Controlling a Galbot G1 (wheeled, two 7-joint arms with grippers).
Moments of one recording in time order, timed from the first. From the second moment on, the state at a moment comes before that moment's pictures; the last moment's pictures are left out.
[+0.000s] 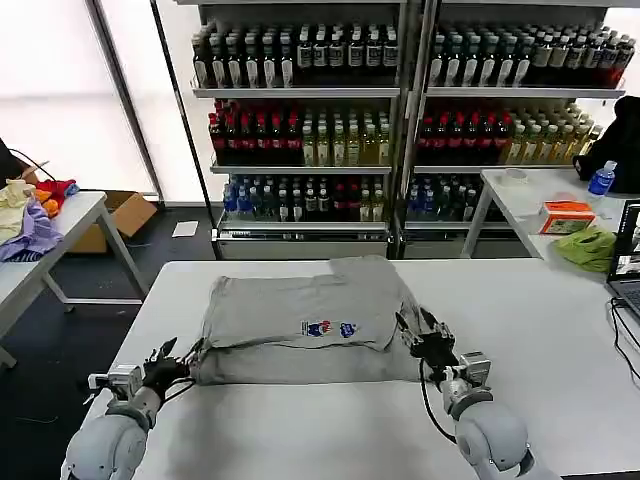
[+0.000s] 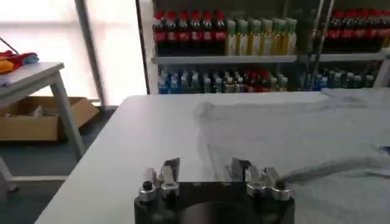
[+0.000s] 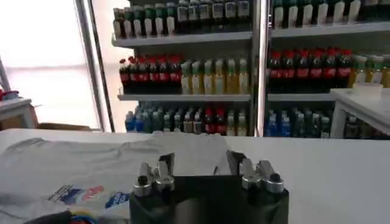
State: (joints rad) left arm 1.33 -1.19 -0.63 -1.90 -0.37 0.52 0.02; right arm -1.29 1.14 0.35 1.98 0.42 -0.39 0.15
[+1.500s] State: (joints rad) left arm 1.47 -1.25 -0.60 -1.94 -0.39 0.41 0.01; right arm -1.46 1.14 0.37 2.04 0.49 -0.50 0.21
